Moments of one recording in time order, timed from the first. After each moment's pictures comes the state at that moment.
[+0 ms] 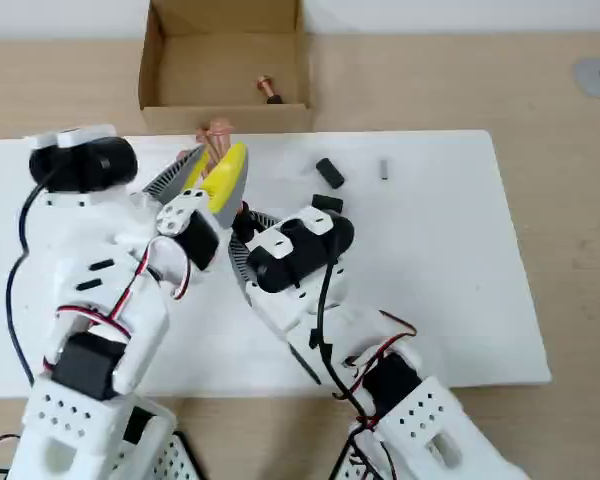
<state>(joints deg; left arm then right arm) 17.3 -68.7 54.4 27.0 15.7 -42.5 -75.0 82.3 10.6 -11.6</state>
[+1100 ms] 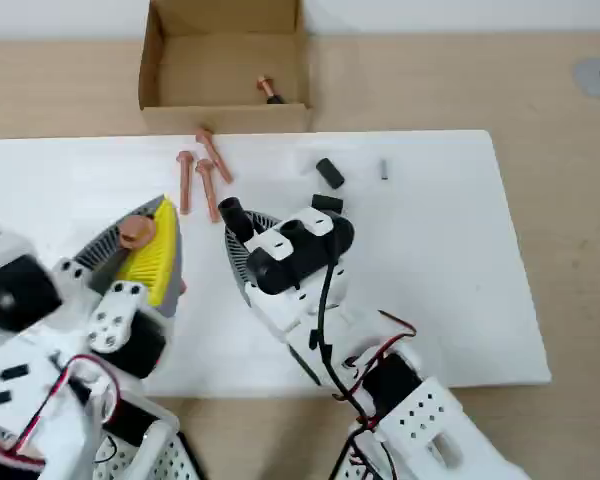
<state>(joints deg) 20.6 -88.4 35.8 55.3 5.3 -42.9 -75.0 82.3 10.6 -11.6</state>
